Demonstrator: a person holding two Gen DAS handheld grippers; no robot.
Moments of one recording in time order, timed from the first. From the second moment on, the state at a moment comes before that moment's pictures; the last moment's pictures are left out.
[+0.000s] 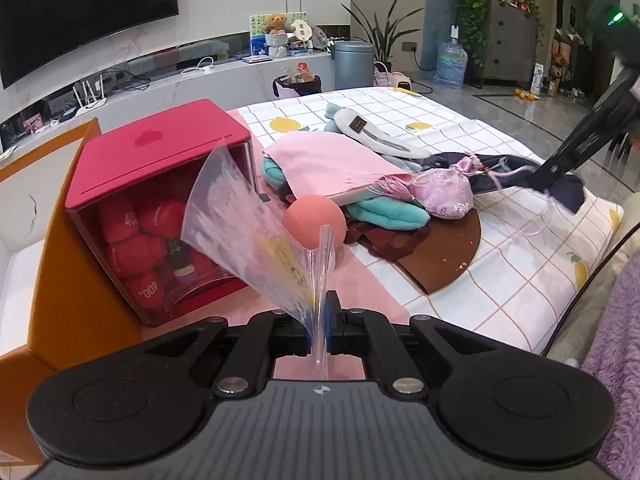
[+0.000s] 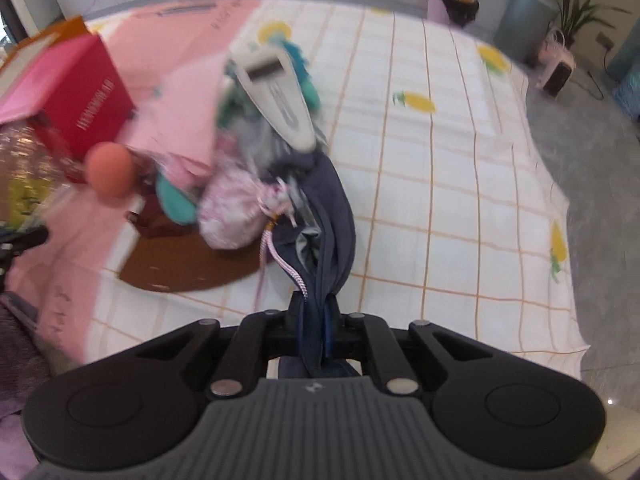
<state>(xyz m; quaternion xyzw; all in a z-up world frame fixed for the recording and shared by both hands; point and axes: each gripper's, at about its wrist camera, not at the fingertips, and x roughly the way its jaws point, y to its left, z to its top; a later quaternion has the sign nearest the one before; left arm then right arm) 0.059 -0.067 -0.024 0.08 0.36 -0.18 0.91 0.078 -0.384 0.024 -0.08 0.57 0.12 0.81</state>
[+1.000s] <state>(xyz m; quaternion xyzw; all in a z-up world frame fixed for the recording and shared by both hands) 0.067 -0.072 -0.035 0.08 0.39 -0.19 0.90 0.179 -0.396 -0.034 0.09 0.58 0.11 0.80</state>
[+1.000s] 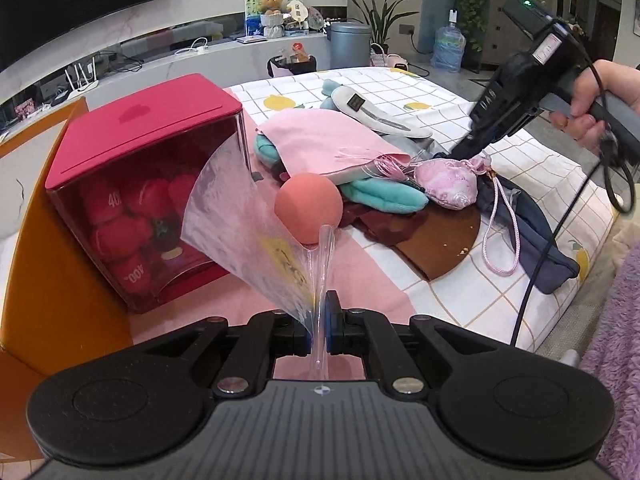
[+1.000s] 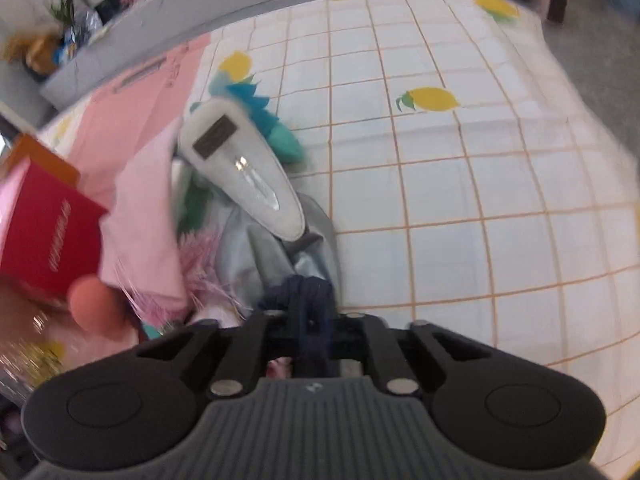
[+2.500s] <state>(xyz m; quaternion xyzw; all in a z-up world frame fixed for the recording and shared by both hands) 0.048 -0.045 0.086 0.03 0.24 -0.17 0.96 0.044 -0.258 0.246 -0.01 0.36 0.20 0.91</state>
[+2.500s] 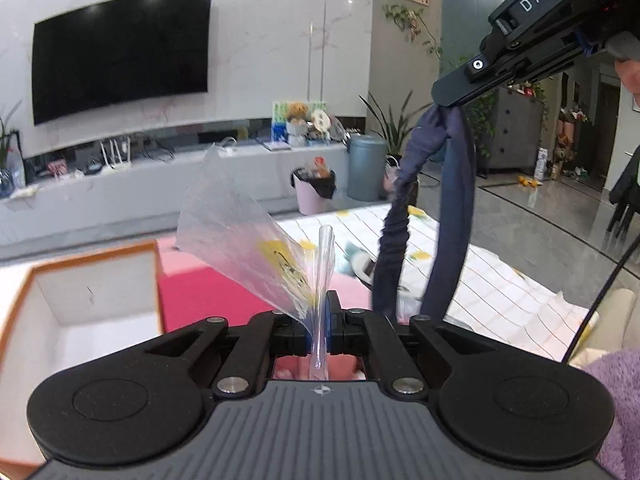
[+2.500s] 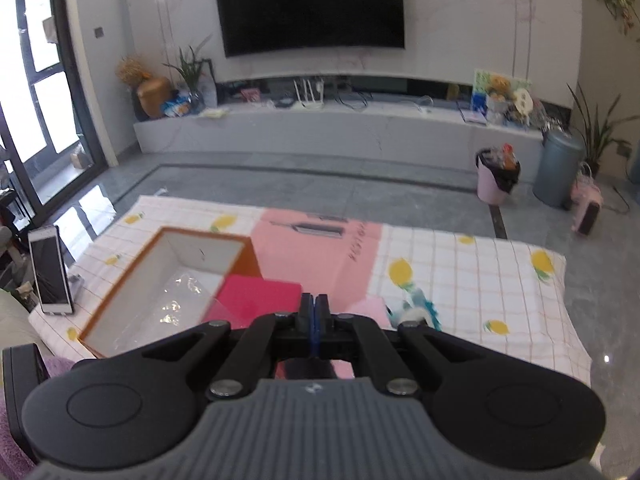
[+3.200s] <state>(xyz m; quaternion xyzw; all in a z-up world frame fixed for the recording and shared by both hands) 0.045 0.075 0.142 0.03 0.23 -0.01 0.97 0.045 -0.056 0.322 -0.07 0.26 0.33 0.91</state>
